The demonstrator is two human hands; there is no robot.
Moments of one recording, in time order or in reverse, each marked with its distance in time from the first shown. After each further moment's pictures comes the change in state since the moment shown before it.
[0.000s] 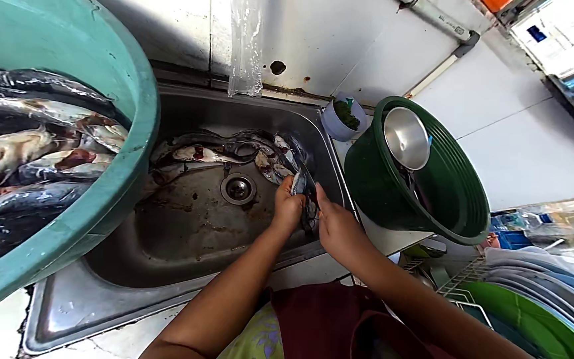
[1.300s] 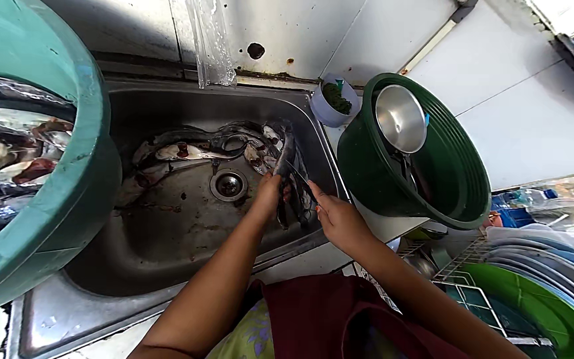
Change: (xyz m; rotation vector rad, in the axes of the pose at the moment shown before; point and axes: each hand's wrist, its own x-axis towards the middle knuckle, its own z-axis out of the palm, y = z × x) left_hand 0.022 0.003 -0.016 -0.090 -0.037 -0.396; right_hand 0.010 0.050 0.010 0.076 -0.047 -0.014
